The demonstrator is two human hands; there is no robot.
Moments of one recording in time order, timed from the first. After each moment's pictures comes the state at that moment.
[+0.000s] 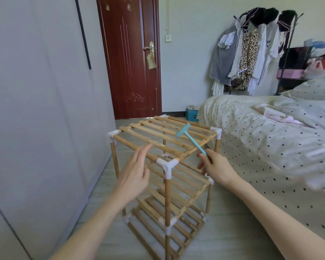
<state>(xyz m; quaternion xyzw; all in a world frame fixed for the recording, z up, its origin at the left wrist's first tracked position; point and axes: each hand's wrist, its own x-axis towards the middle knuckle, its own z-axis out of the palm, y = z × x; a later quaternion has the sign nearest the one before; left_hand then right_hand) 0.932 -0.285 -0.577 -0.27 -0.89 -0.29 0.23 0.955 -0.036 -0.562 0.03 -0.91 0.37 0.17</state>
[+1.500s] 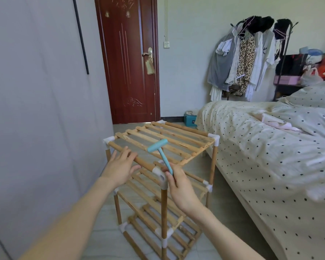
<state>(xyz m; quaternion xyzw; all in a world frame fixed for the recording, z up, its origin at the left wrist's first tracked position) 0.843 -0.316 -0.580 -0.22 -0.96 -0.02 0.15 0.961 -0.118 -0.584 0.10 -0.86 0.47 0.16</state>
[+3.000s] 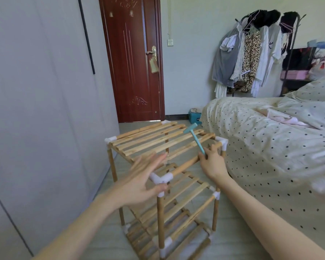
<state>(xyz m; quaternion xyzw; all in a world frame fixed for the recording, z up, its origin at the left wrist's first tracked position) 0.938 -0.302 -0.567 -0.37 -0.90 -0.21 0.06 0.915 -0.045 -0.575 -0.08 -0.91 0.34 0.22</state>
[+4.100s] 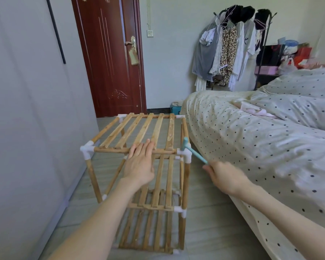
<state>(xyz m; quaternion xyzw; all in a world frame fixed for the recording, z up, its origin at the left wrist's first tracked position) 0.897 -0.209 -0.592 -0.24 -0.94 -0.06 0.23 1.017 0.008 -0.556 -0.07 -0.98 0.13 0.15</state>
